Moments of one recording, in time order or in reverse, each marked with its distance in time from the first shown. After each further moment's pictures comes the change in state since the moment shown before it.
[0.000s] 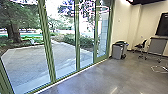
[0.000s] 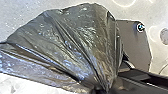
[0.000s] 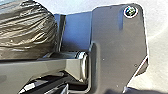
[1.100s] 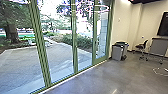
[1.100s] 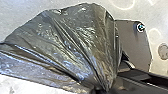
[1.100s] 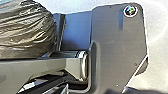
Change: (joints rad) left arm 0.000 0.000 0.000 0.000 0.000 0.000; right arm -0.002 0.000 0.000 0.000 0.000 0.000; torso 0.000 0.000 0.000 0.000
